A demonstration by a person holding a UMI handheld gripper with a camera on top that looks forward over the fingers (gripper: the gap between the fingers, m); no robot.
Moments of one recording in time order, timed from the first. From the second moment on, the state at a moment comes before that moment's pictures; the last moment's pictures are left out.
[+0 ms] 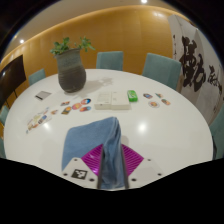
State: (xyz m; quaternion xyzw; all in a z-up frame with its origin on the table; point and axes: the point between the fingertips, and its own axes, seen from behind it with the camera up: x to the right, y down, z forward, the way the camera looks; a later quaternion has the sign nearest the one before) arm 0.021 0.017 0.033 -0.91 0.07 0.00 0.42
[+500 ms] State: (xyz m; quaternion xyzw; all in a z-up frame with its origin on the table) arm 0.003 -0.176 0.158 -0.89 0.06 -0.04 0.45
